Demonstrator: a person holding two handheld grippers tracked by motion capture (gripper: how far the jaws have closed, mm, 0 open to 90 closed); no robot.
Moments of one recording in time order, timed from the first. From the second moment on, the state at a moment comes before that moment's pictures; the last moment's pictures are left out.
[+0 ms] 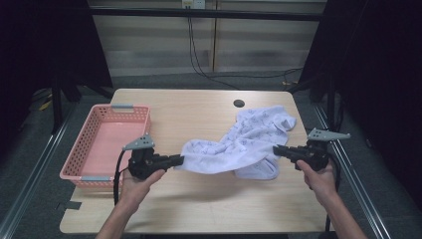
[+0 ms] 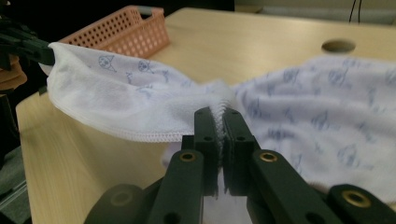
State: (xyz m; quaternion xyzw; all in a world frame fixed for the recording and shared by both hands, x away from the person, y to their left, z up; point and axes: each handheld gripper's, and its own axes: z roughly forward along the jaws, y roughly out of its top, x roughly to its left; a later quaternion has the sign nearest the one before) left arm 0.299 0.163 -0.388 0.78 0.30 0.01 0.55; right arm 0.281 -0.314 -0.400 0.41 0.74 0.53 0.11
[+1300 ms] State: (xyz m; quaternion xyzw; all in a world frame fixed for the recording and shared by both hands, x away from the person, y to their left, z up) left arm 0.156 0.183 -0.380 0.79 0.24 -0.03 0.57; right arm 0.104 -0.313 -0.365 0.34 0.74 0.58 0.12
